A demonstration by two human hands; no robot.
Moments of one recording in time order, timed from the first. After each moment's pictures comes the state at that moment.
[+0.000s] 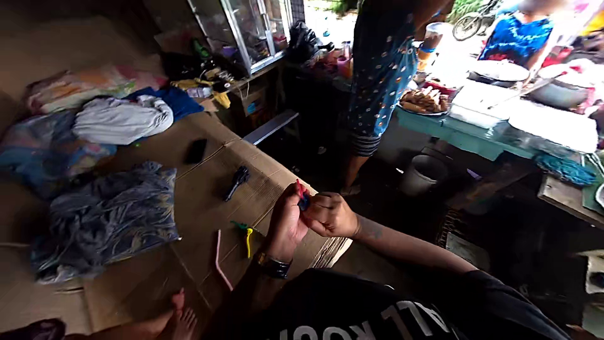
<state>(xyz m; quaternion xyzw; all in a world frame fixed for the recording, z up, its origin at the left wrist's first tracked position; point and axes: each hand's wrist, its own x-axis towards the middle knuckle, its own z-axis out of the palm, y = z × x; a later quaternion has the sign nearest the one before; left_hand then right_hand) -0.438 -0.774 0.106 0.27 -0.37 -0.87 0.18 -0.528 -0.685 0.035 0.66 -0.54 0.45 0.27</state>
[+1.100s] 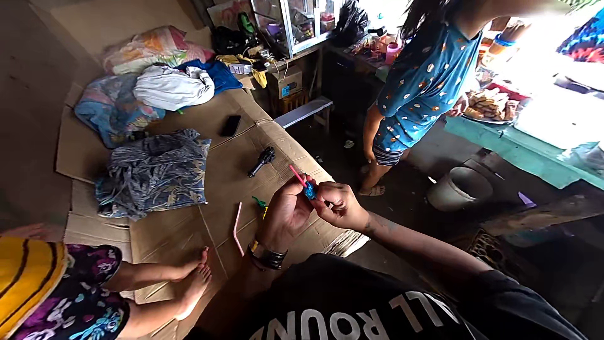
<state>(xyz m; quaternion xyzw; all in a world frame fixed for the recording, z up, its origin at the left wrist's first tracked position) -0.408 -0.803 0.111 0.30 -0.29 -0.89 0.18 -0.522 -0.714 0.035 0.66 -0.45 0.60 0.05</state>
